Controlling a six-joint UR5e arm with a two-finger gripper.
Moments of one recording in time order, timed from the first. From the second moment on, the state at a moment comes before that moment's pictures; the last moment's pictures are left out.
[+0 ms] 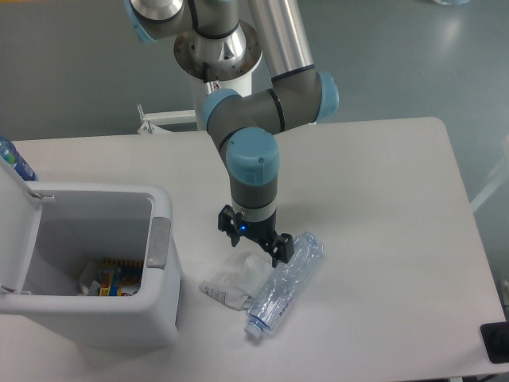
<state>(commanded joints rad) 2.35 -1.98 -1.81 -0.78 1.54 0.92</state>
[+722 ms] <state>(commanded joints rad) 2.32 -1.99 -1.79 -0.79 1.54 0.88</state>
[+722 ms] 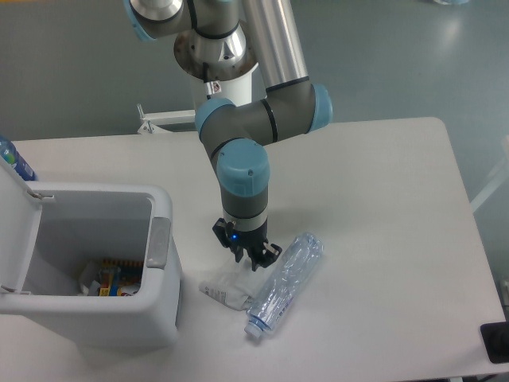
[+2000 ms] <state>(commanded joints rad) 2.55 -1.75 -1.53 -0.79 1.20 0.56</state>
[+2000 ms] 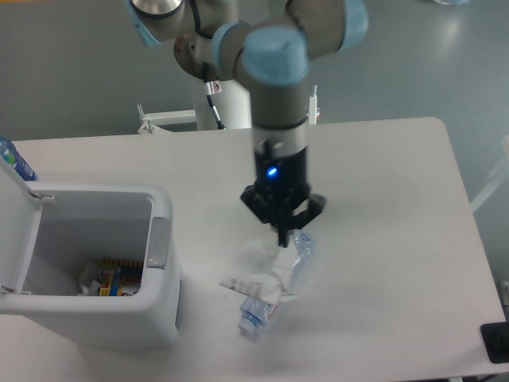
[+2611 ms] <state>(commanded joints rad) 2.50 -1.68 -1.44 -0.79 1.17 0.23</state>
